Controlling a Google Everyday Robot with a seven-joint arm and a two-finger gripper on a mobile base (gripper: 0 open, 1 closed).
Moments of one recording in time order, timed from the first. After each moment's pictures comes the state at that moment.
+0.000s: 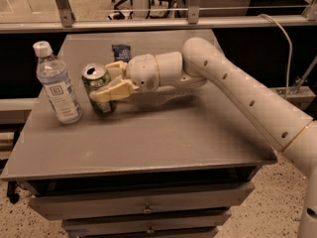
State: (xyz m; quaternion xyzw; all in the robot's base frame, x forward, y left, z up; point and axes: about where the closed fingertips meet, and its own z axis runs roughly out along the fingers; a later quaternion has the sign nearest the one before) arm 0.558 0.136 0.894 -0.57 0.45 0.51 0.46
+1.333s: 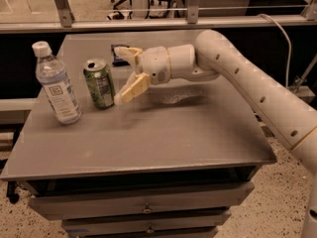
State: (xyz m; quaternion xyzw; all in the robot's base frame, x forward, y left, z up) arm 0.587 0.108 0.899 -0.57 0.47 0.47 0.47
